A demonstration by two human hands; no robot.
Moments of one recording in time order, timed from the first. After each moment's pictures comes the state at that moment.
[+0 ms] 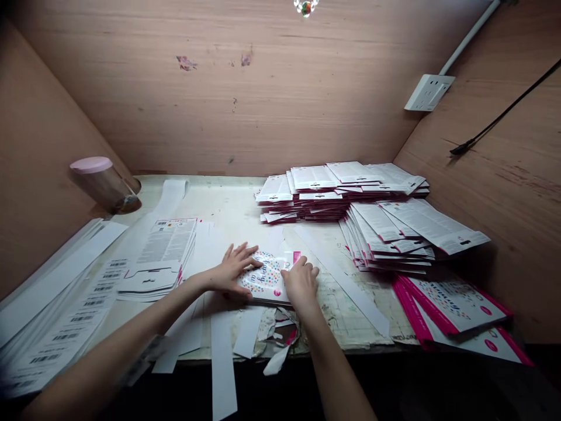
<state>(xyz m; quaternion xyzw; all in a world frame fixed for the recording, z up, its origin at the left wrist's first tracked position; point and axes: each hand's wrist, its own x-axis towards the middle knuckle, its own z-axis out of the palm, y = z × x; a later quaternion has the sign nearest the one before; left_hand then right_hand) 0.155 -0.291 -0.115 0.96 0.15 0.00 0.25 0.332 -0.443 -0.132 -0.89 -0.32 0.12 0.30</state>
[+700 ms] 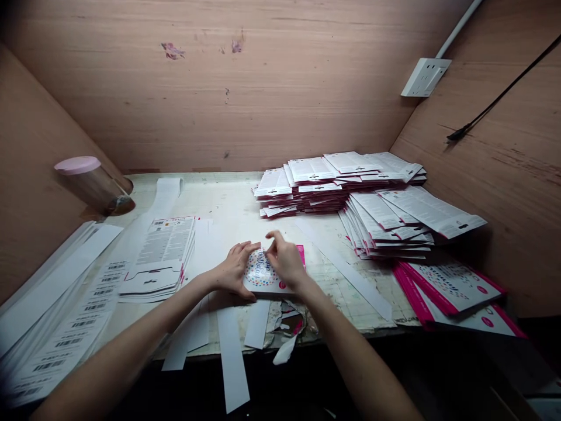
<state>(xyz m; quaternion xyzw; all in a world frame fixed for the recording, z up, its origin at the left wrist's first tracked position) 0.154 -0.287 -0.134 0.97 0.12 0.04 0.22 0.322 -0.406 -0.105 -0.72 -0.56 0.15 0.39</state>
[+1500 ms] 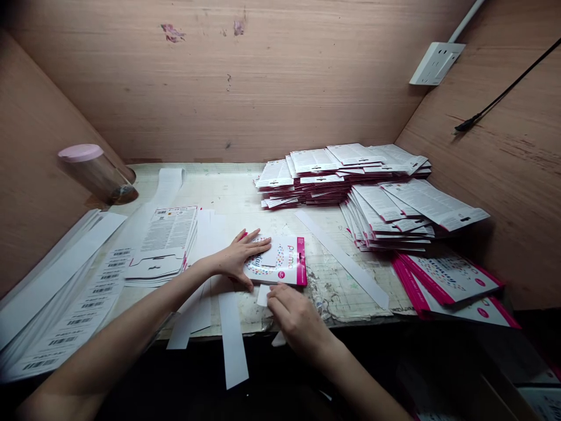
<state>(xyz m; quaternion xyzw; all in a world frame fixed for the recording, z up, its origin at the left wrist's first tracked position) 0.161 -0.282 -0.124 0.98 0.02 -0.06 0.19 0.270 -0.529 -0.110 -0.56 -0.76 -0.02 0.34</state>
